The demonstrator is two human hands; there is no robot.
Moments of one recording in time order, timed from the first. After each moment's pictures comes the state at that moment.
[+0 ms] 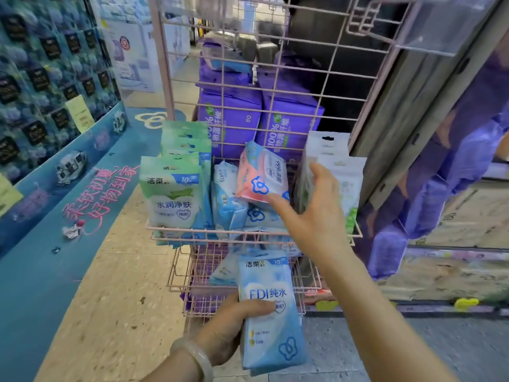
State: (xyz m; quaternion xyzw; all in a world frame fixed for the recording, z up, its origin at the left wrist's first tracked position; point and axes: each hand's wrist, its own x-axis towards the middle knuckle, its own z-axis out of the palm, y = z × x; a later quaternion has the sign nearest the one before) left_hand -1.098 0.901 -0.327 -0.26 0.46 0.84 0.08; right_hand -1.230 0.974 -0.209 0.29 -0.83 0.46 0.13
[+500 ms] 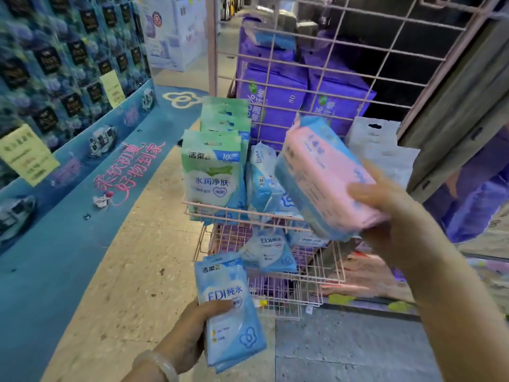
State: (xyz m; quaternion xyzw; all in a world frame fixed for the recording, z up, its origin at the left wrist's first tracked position) left_hand -1.022 0.860 -0.359 -0.38 0.39 0.84 -0.01; right_hand -1.225 1.001 -0.176 0.35 -0.58 0.67 -0.32
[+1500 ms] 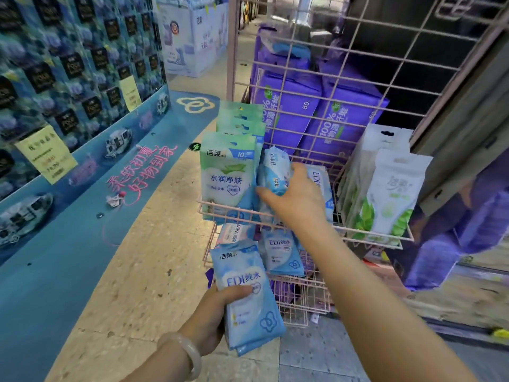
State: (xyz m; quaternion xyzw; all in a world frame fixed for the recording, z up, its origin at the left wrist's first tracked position) left_hand -1.041 0.865 -0.339 -0.36 0.39 0.84 -0.05; right_hand -1.214 0.888 -0.230 0.30 -0.90 0.31 -0.02
